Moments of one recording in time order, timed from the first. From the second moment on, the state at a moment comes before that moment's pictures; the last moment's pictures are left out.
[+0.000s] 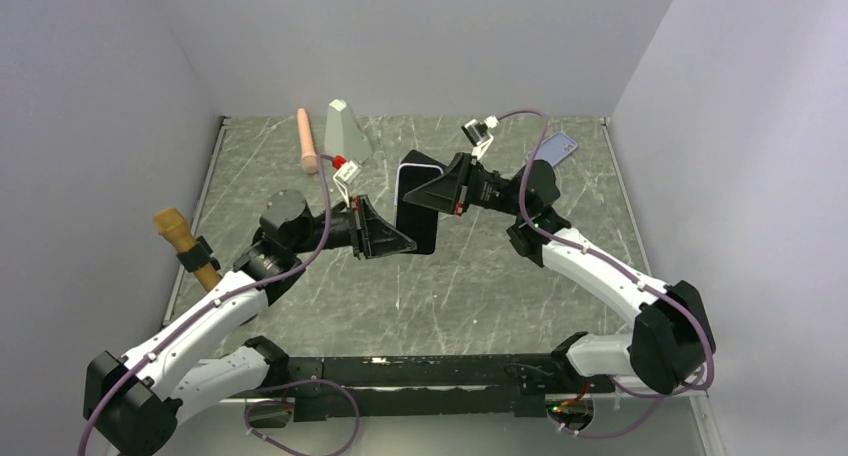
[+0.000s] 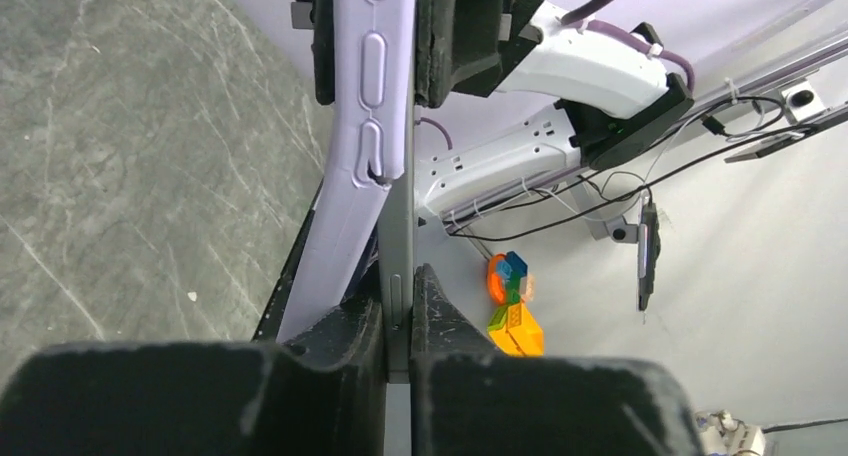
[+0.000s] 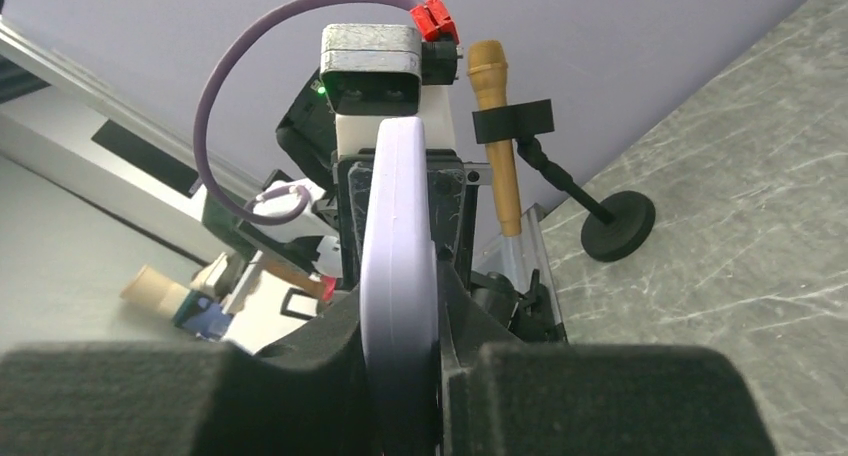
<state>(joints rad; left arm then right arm) -0.59 0.96 0.74 0.26 0.80 -0.94 0.59 1.30 0.89 0.74 -0.81 1.16</state>
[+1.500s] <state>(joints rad) -0.58 0.88 0.74 0.23 0.56 -1.16 0.64 1.16 0.59 0.81 -0.66 1.14</state>
